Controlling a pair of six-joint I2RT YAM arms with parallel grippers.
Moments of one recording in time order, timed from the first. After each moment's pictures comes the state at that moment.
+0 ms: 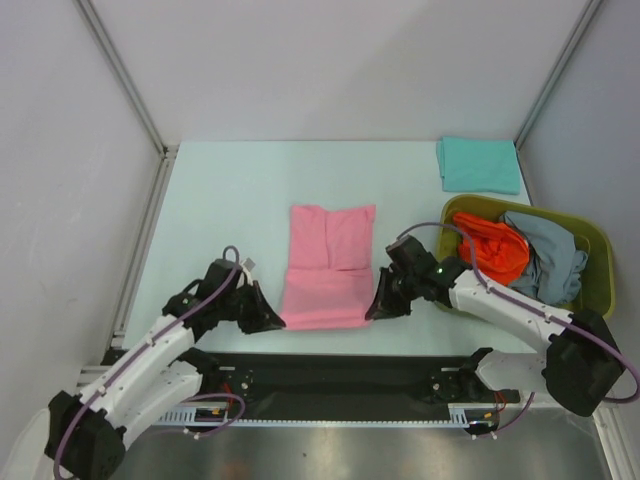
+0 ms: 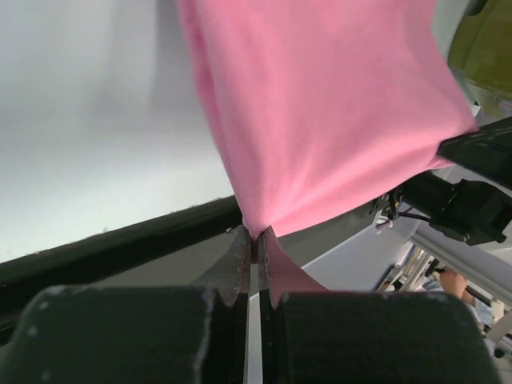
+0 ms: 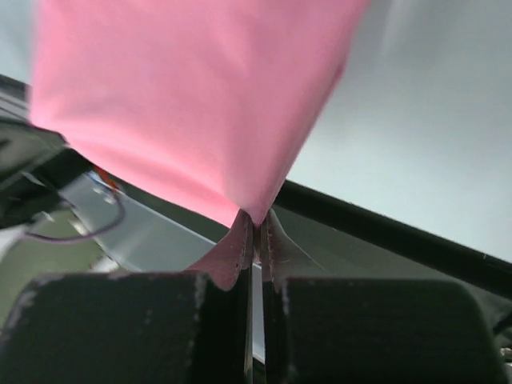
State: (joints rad) left arm -0.47 0.75 0.43 -0.65 0.41 -0.90; right arm 0.73 1.21 0.75 -0.59 -0.32 0.90
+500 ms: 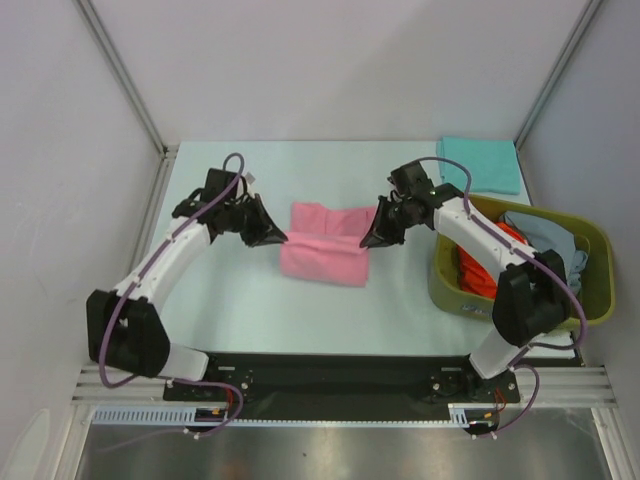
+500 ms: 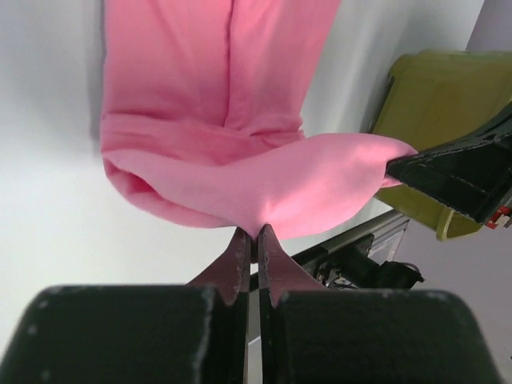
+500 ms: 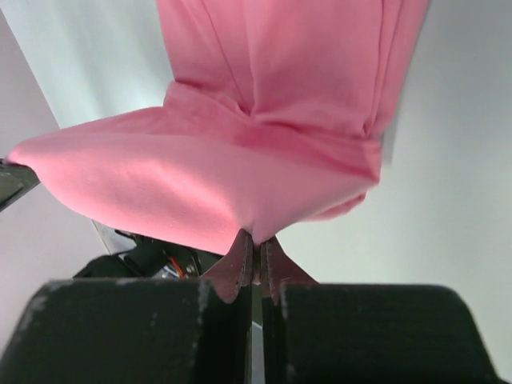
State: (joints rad) left arm -0.25 1.38 1.12 -0.68 0.45 -0.69; right arm 0.45 1.62 1.32 -0.72 -0.39 0.72
